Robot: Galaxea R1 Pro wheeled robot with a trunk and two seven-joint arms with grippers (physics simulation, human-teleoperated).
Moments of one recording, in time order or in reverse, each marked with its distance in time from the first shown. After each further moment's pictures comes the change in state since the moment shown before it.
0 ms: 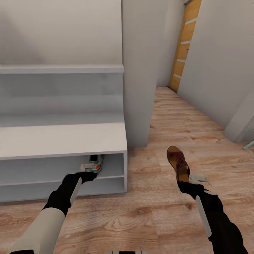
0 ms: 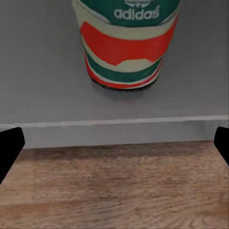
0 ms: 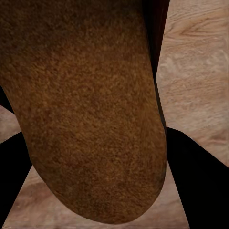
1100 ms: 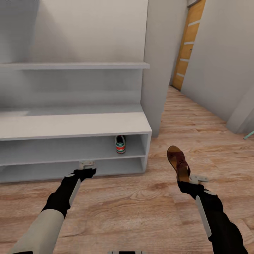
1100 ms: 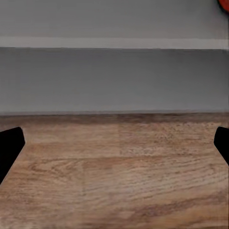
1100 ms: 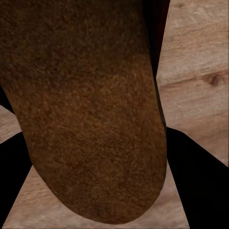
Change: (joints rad) left arm 0.011 0.002 0.022 0.002 0.005 -0.173 -0.001; right arm 0.000 0.002 -0.002 -0.001 0.001 -0.002 -0.007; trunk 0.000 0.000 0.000
